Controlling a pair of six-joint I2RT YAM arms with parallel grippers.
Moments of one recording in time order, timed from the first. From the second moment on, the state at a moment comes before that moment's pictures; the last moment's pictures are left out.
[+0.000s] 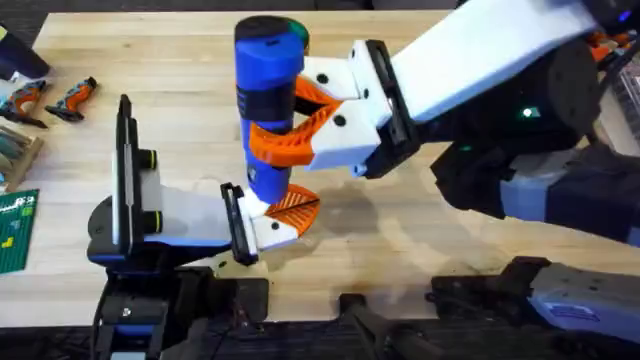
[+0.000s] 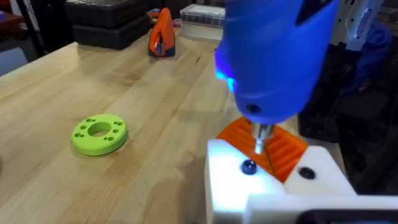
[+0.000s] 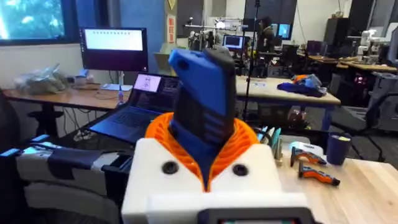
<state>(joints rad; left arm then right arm) 0.00 0.01 0.02 -0.15 1.27 0.08 0.73 1.36 0.63 1.30 -0.94 0.41</state>
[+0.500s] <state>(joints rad) 0.00 0.01 0.02 -0.15 1.27 0.08 0.73 1.36 0.63 1.30 -0.94 0.39</state>
